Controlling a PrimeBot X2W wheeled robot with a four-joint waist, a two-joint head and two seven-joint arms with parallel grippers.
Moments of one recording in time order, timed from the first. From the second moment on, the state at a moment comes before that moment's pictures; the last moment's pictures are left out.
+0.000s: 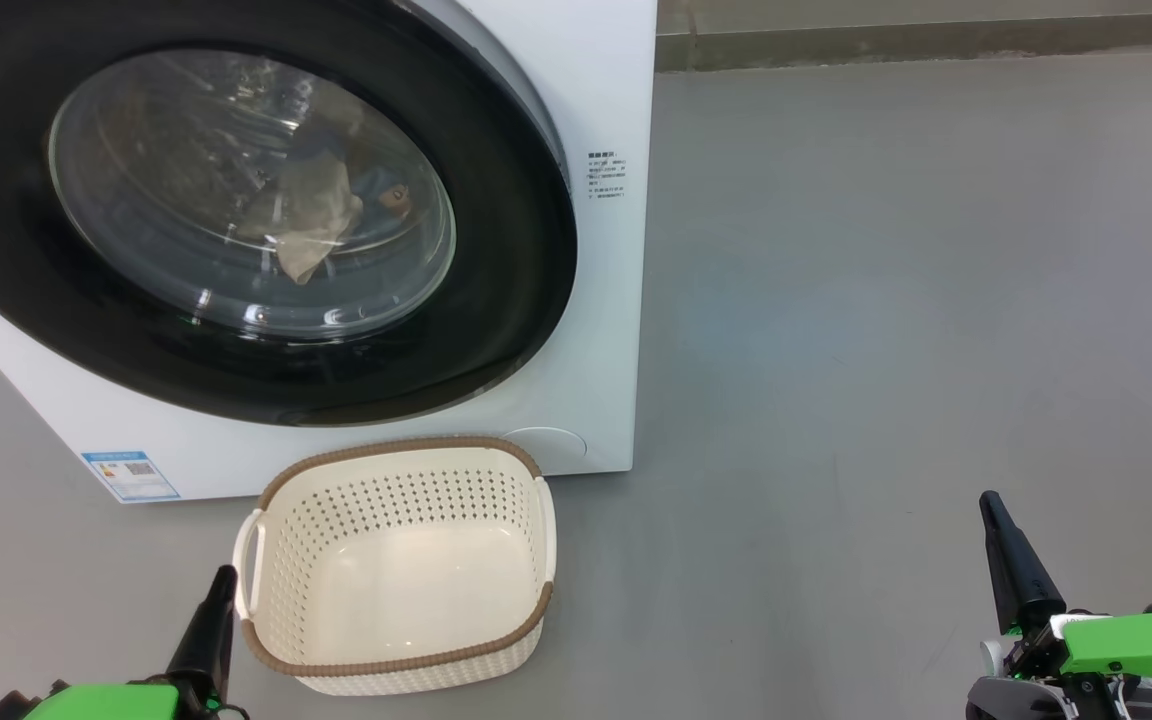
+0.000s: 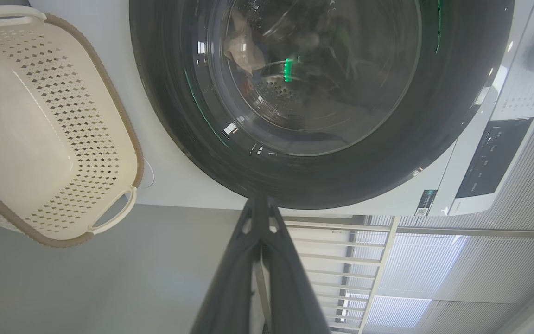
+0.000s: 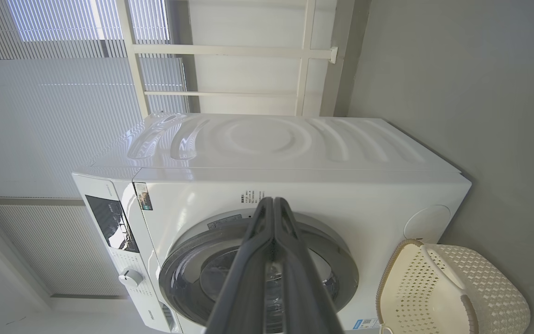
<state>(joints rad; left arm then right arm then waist) -0.07 0.04 0.08 0.27 -1.60 -0.13 0.11 -0.10 -0.05 -0.14 0.28 1.60 0.13 0.11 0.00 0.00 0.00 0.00</state>
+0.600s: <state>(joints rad) -0.07 0.04 0.08 0.27 -1.60 -0.13 0.11 -0.10 -0.05 -0.14 0.28 1.60 0.13 0.11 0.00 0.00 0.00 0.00</state>
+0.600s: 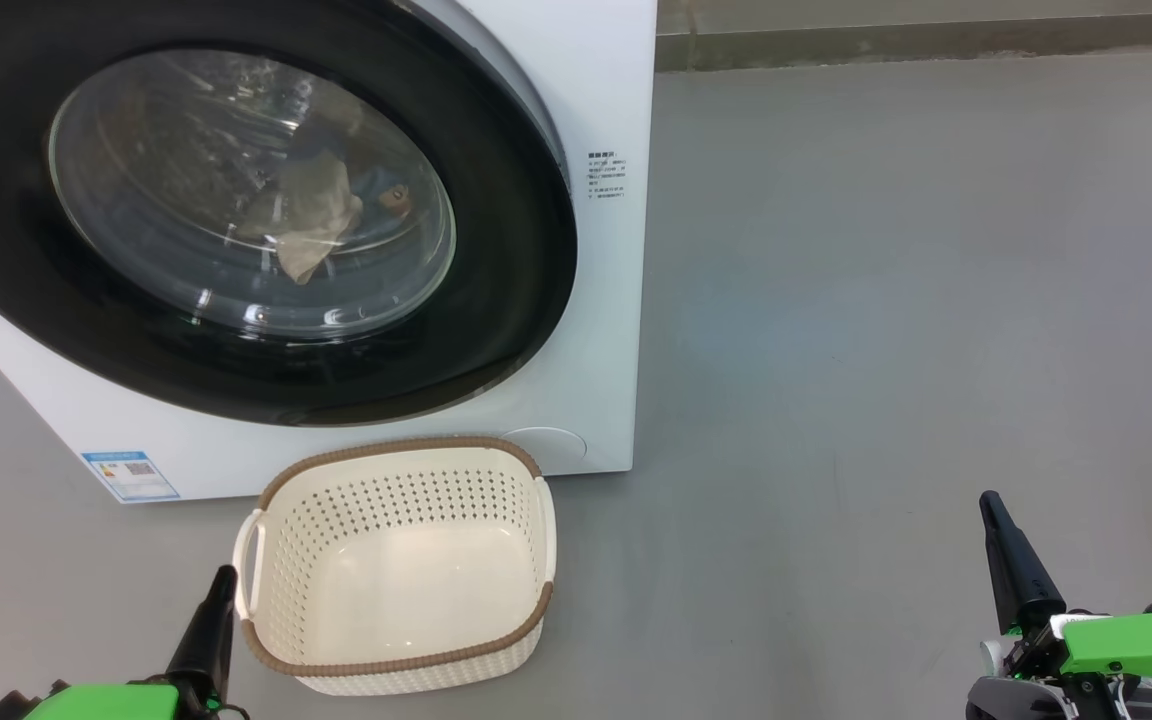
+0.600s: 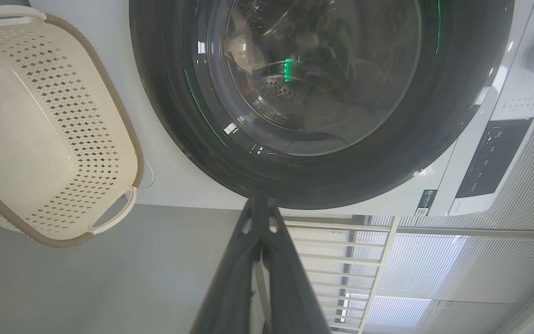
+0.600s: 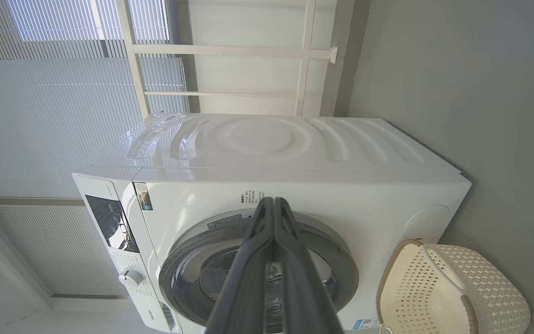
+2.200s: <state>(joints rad) -0.07 0.04 0.08 0.27 -1.60 -0.13 0.11 -0.10 -0.05 -0.14 0.28 1.60 0.13 0.11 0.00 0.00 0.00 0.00</state>
